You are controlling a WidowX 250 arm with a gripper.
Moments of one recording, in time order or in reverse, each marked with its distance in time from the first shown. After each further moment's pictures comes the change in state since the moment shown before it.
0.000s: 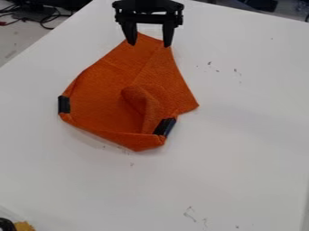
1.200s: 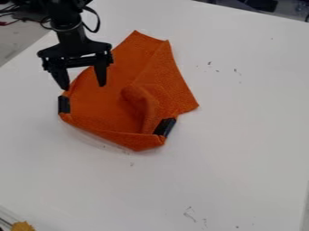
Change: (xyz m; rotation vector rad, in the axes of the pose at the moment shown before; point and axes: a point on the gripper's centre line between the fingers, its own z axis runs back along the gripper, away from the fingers) arm -0.079 0.107 -0.020 0.061 0.078 0.285
